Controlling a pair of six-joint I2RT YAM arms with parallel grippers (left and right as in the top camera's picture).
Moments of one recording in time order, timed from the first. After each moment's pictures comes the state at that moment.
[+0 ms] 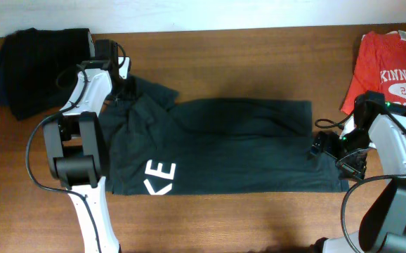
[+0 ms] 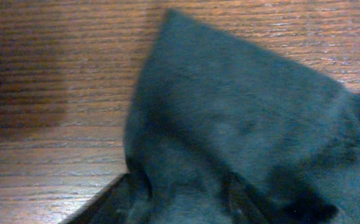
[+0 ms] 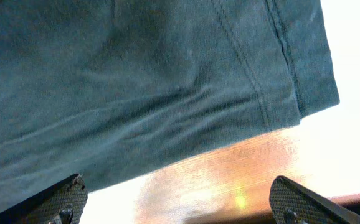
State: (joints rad) left arm 0.02 2.36 1.85 -0.75 0.01 0.06; right arm -0.32 1.66 1.17 -1.24 -0.17 0.26
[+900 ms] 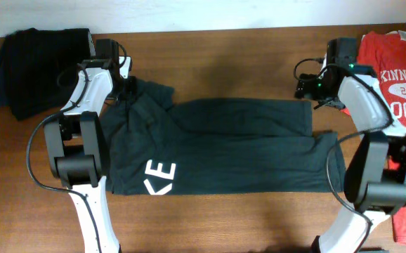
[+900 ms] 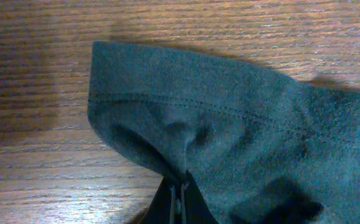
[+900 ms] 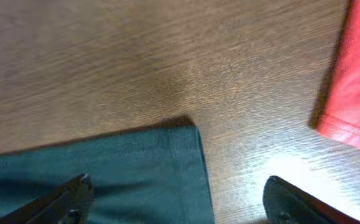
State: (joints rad) left arm 0.01 2.36 1.87 -0.76 0.02 0.07; right arm -0.12 2.00 1.53 -0.74 0.02 0.19
